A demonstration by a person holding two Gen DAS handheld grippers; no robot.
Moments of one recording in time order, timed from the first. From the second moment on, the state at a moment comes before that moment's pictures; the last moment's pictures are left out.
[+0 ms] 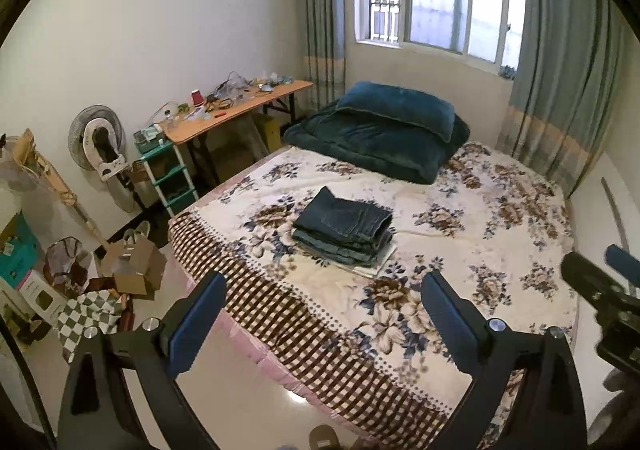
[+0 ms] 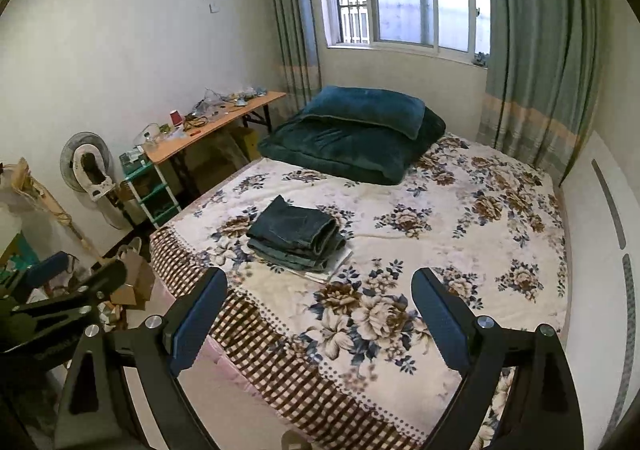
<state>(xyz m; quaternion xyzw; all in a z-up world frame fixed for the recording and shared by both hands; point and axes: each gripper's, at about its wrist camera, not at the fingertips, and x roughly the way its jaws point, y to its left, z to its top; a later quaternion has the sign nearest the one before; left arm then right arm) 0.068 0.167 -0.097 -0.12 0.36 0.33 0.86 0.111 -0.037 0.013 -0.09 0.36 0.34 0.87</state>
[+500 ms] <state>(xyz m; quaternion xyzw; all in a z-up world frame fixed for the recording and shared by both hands) 0.125 0.215 -0.107 -0.11 0.41 0.36 0.83 0.197 0.023 -0.007 -0.11 0.38 0.32 0.86</state>
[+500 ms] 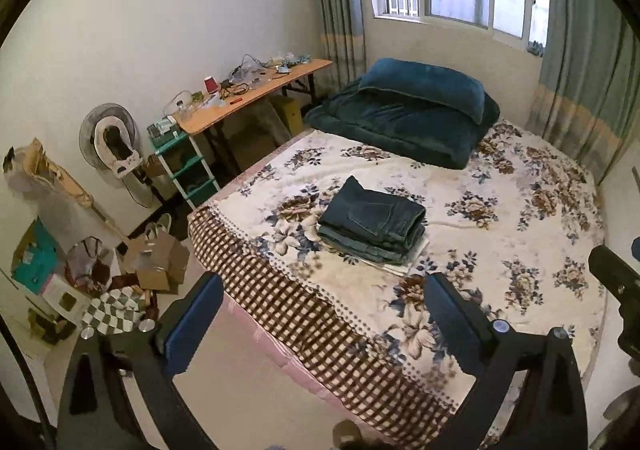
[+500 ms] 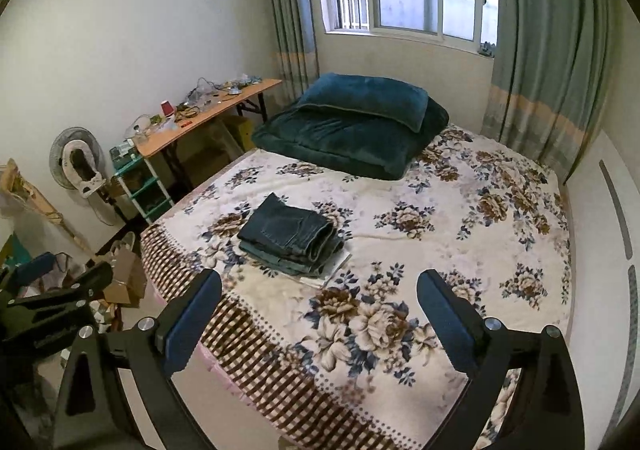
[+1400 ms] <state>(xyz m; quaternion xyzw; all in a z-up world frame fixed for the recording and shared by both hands) 0.160 0.247 -0.098 -0.13 0.40 0.35 0.84 0.259 0.084 -0.025 -0.12 0.42 0.31 0.84</state>
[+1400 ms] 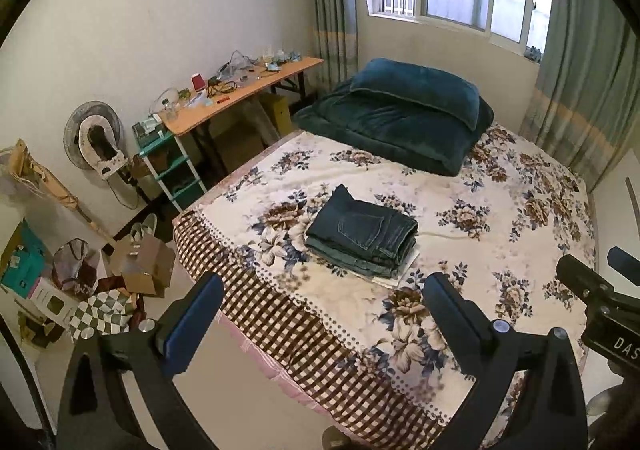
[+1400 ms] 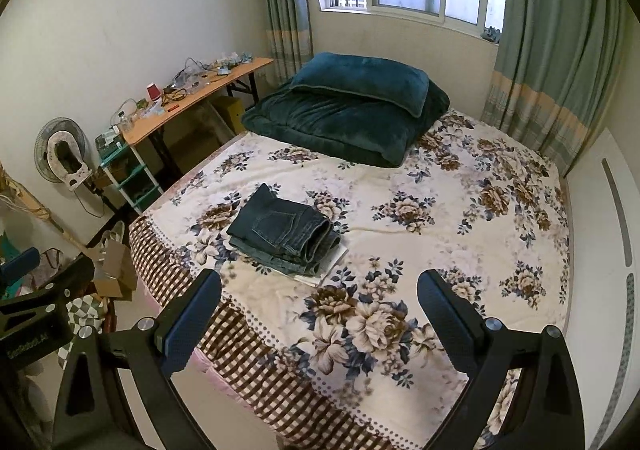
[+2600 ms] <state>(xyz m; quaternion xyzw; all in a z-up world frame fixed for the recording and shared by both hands) 0.147 0.246 -0.092 -0.13 0.40 0.35 0.84 0.243 0.090 -0.022 -0.12 0.41 0.31 0.85</state>
